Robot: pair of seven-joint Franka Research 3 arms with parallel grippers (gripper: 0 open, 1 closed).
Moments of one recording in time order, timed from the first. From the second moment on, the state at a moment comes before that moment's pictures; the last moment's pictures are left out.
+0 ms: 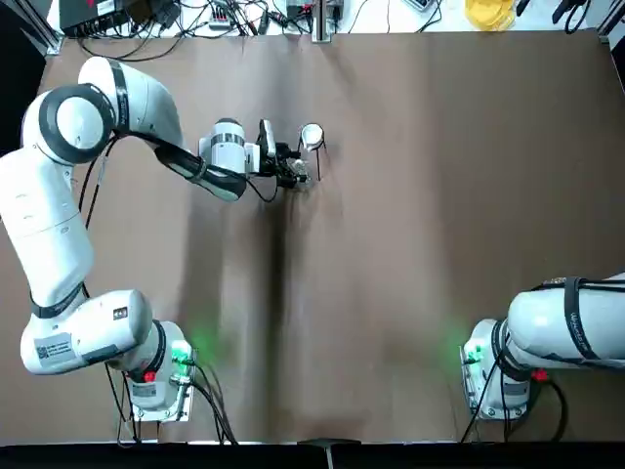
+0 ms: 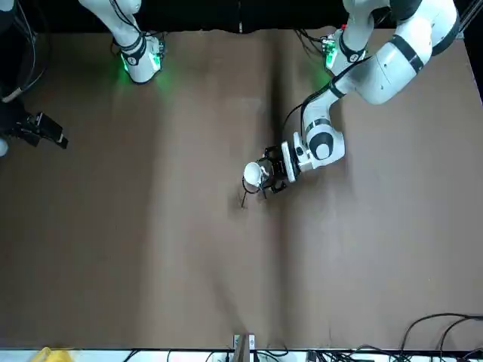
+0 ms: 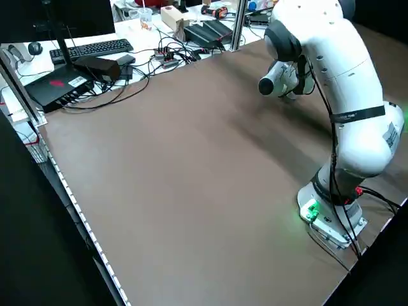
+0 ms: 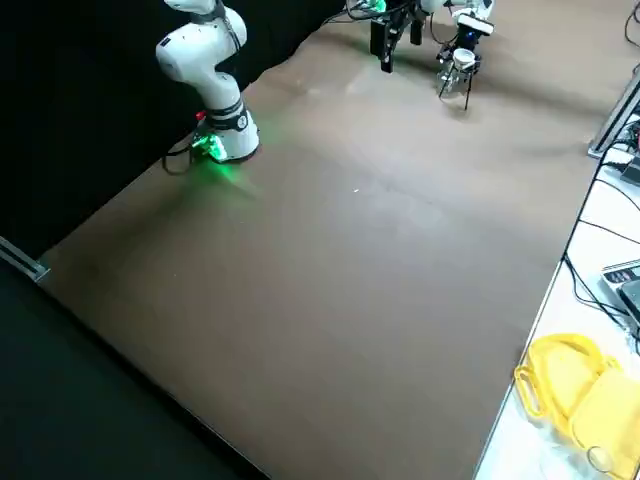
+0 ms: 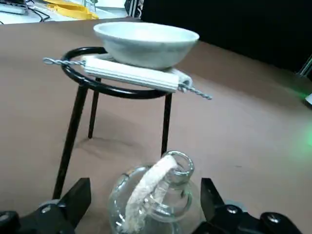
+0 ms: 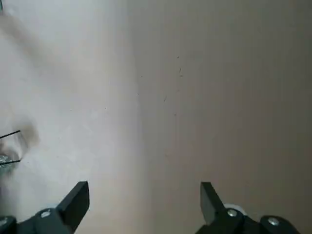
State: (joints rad) left arm 0.21 0.82 -0.79 -2.08 -1.83 2.64 2.64; right arm -0.14 -0.02 0.10 -1.63 0.10 1.63 0.07
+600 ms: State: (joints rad) left arm 0.23 0.81 -0.80 -2.08 -1.83 2.64 2.64; right arm -0.14 -0.02 0.10 -1.63 0.10 1.63 0.07
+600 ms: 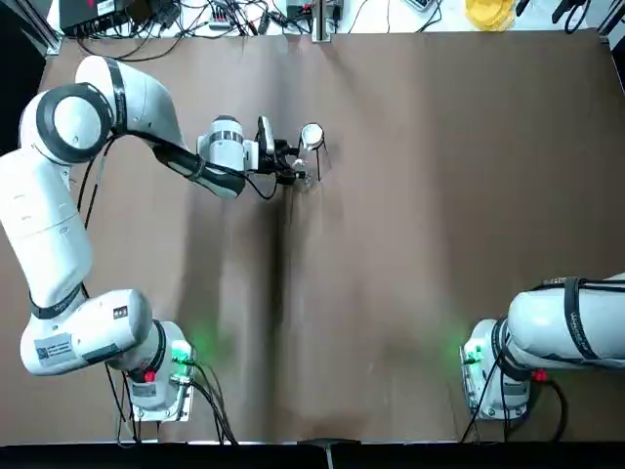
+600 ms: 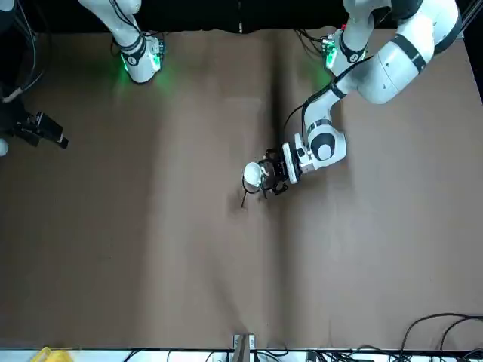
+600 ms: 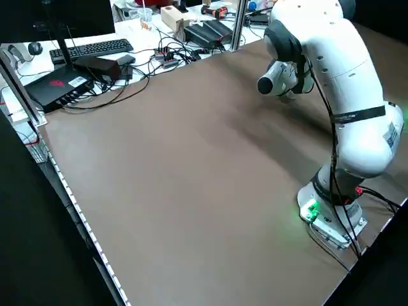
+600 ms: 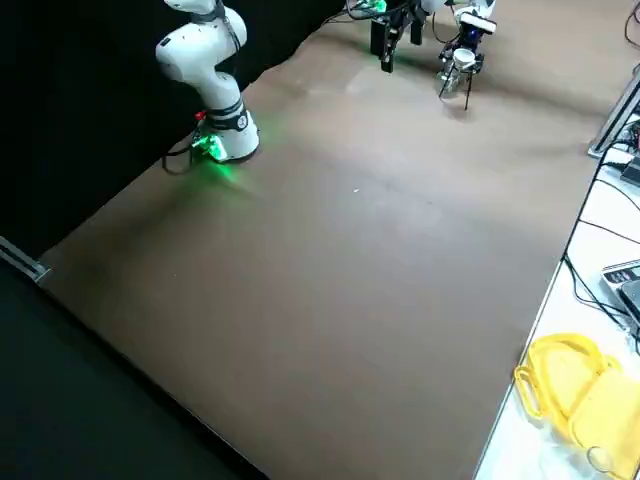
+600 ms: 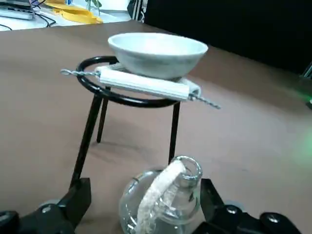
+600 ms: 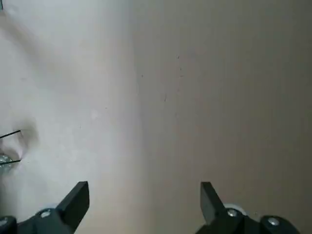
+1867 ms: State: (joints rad) left arm 0.38 0.81 -0.95 -2.18 -1.83 2.67 2.64; right arm -0.14 -0.02 0.10 -1.63 0.10 1.63 0.07
